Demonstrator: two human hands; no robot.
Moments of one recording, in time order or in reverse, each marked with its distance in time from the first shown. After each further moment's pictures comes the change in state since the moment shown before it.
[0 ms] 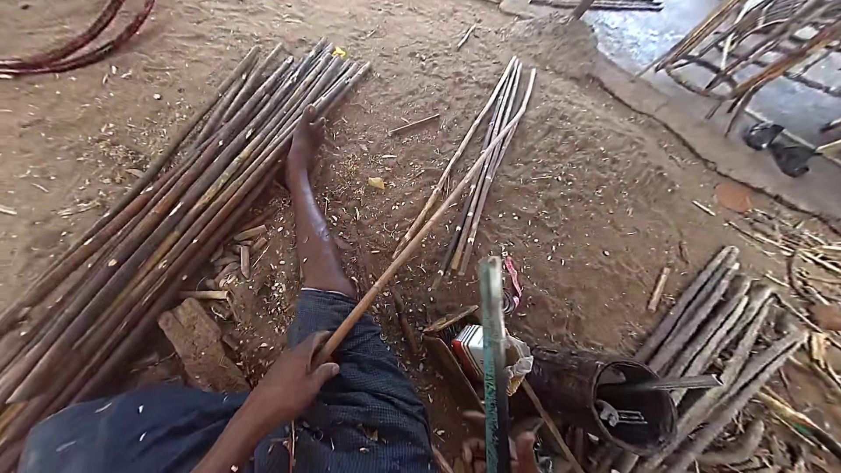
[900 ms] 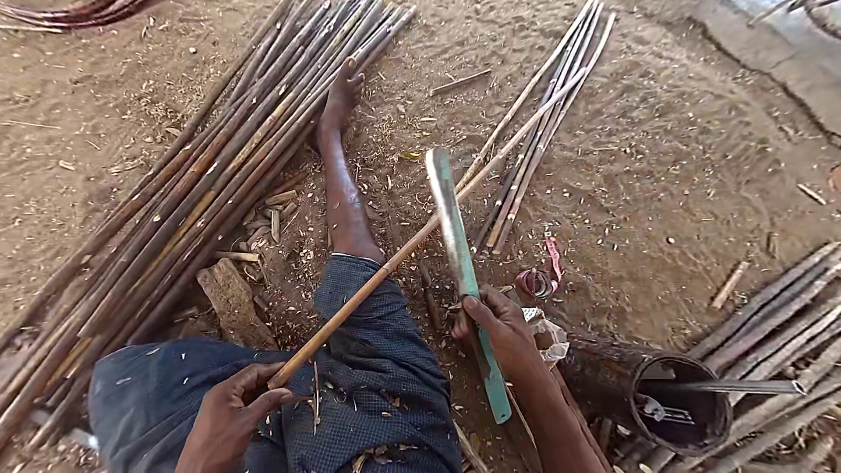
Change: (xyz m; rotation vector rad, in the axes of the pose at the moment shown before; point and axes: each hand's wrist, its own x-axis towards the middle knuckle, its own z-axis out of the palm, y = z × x) left_hand -0.111 -0.091 0.011 -0.314 0.460 0.064; right_hand 0.123 -0.119 0.089 -0.440 -0.046 -0.337
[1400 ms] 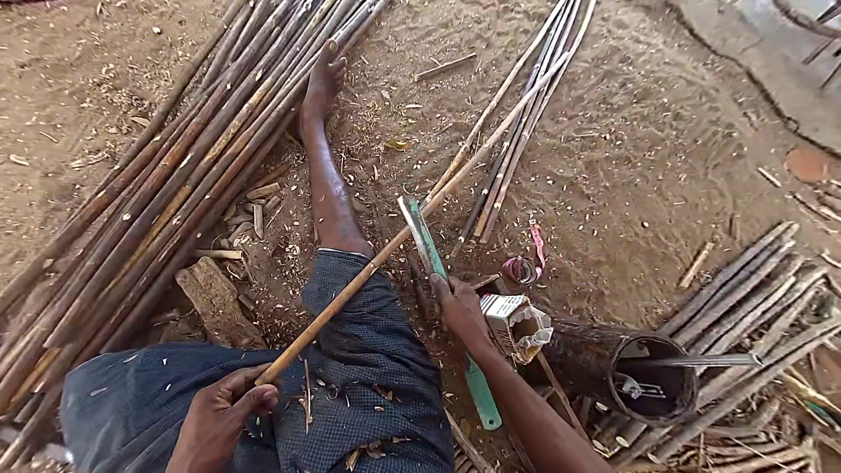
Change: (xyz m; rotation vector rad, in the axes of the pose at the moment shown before) left_hand 0.001 -0.005 0.004 -0.225 -0.010 -0.083; right_hand 0.013 0.045 0.020 -0.579 0.059 0.295
